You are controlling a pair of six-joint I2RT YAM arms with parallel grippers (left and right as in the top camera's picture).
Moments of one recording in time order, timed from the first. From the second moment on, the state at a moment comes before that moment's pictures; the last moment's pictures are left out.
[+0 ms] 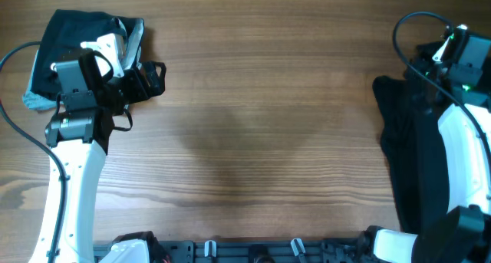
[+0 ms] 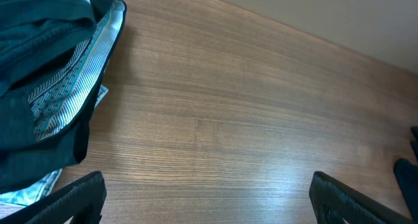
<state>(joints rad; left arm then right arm) 0.12 1.28 1.03 -0.48 0.34 -0.22 -0.27 1.48 1.16 -0.47 0.05 0.24</state>
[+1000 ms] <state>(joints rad) 0.12 0.91 1.10 -0.46 0.11 -0.25 0.88 1.60 1.42 -0.54 -0.05 0.31</state>
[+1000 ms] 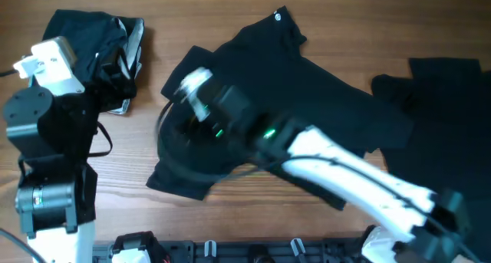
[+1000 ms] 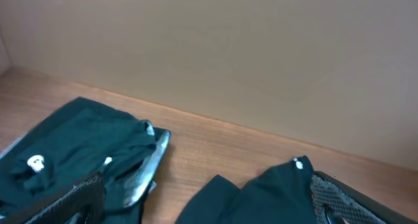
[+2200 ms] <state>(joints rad) -0.03 2.04 1.15 -0.01 -0.16 -0.35 0.20 1.67 1.45 -0.98 0.03 0.51</state>
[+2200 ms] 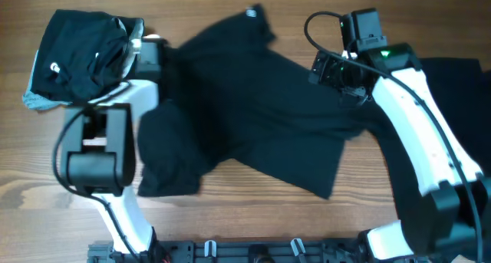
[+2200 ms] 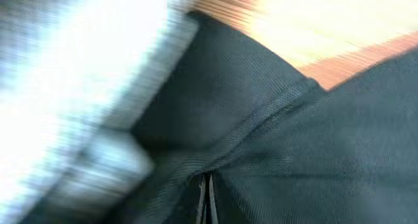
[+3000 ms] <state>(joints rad) 0.09 1.82 1.19 -0.16 0.11 -0.39 -0.07 2.12 1.48 -0.69 0.00 0.50</state>
